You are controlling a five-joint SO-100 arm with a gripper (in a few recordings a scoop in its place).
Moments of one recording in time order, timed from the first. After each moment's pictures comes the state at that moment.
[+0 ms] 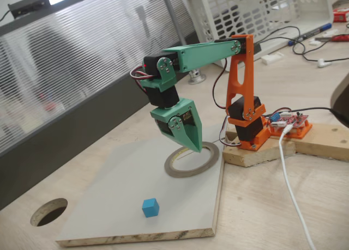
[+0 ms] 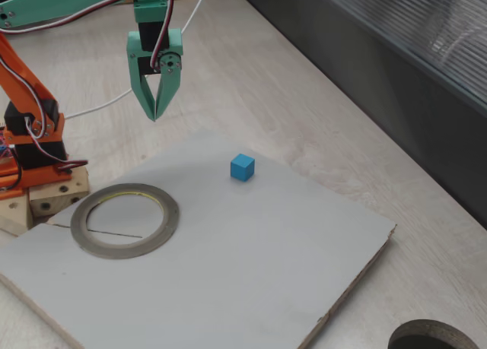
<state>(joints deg) -42.6 106.1 94.9 100.6 100.8</state>
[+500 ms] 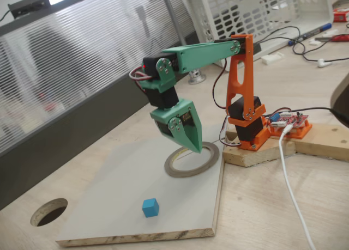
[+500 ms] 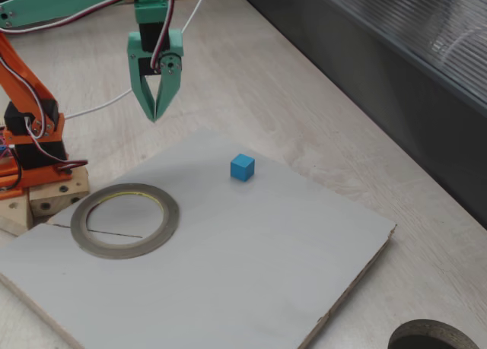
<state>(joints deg) -42.4 103.1 94.9 100.6 100.8</state>
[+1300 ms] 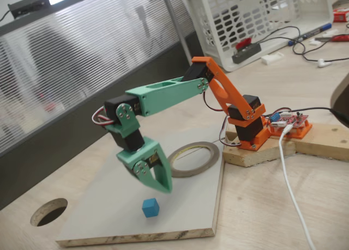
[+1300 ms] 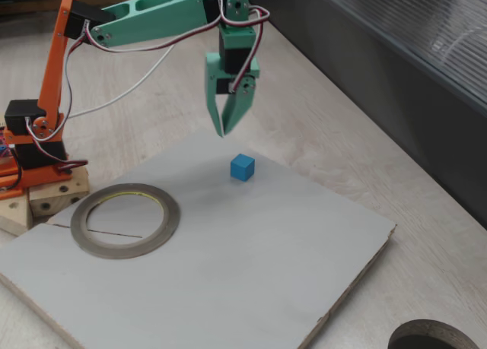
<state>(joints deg) -42.5 64.6 54.1 107.2 101.0</state>
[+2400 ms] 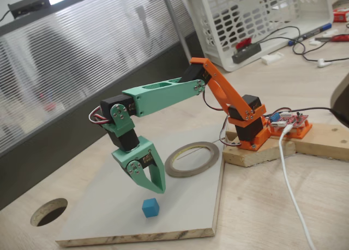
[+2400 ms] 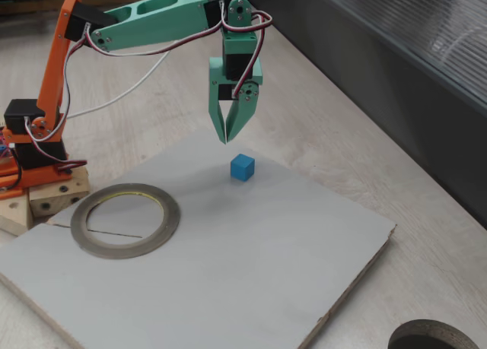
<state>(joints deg) -38.3 63.5 53.5 102.8 101.0</state>
